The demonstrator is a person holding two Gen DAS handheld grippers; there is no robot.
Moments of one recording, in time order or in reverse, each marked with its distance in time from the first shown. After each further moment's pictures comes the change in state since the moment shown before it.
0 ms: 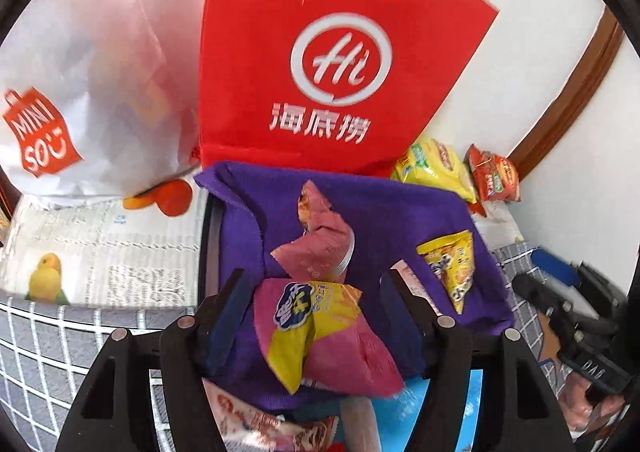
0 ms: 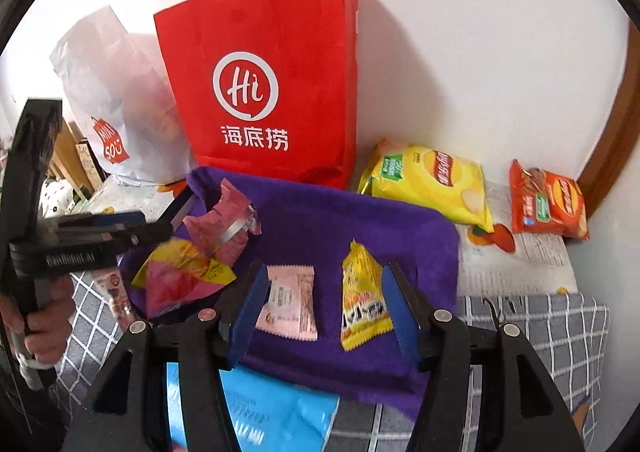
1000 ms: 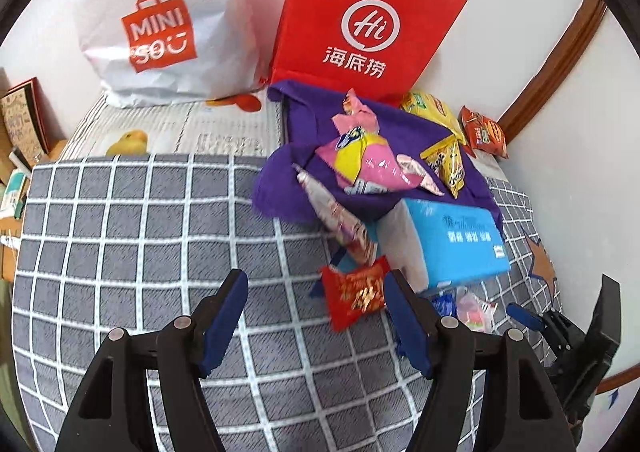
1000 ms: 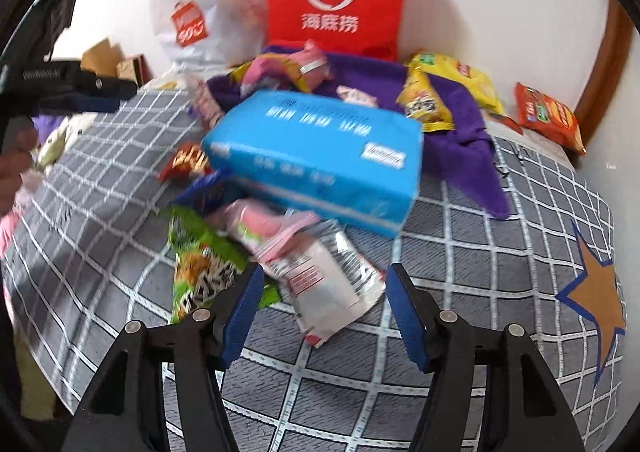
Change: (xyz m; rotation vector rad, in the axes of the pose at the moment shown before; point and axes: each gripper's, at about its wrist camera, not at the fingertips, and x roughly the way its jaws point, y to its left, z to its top) left arm -0.097 0.048 -0.126 -0.035 0.056 0.013; right arm -0.054 0.060 -0.183 -0.120 0.094 0.011
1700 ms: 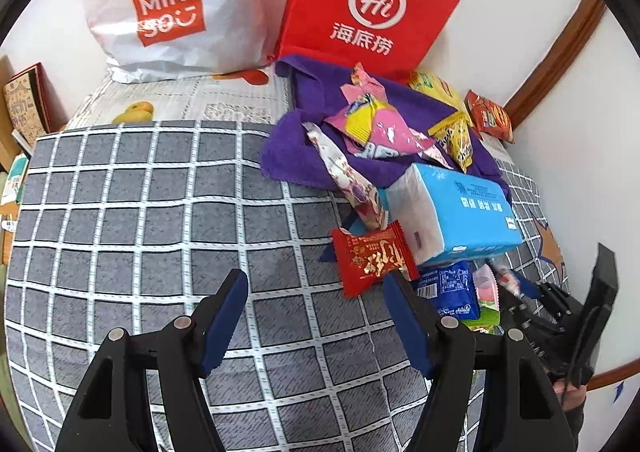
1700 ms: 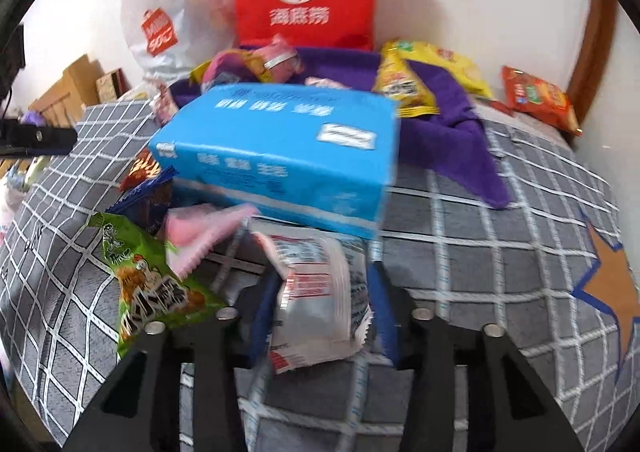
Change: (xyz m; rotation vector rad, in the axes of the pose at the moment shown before) left arm 0.012 0.001 -0.023 -0.001 0.031 0.012; right arm 0.016 -0.035 -0.009 0.116 -0.033 -0.045
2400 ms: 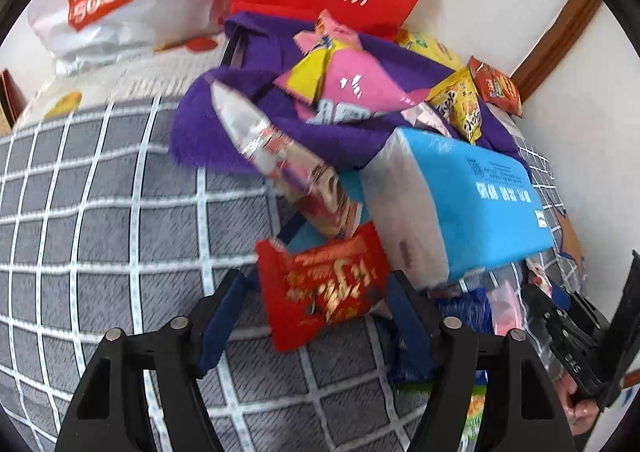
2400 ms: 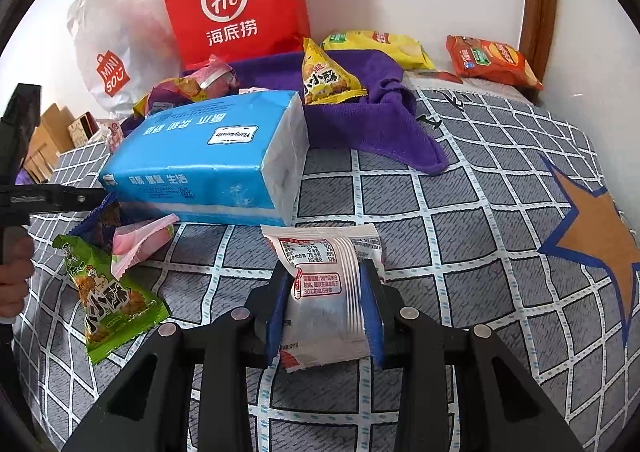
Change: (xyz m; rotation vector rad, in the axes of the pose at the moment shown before) left arm 0.077 -0.047 0.009 0.040 0.057 0.024; right arm 0.006 -0.041 -0.010 0.144 -0.010 0.003
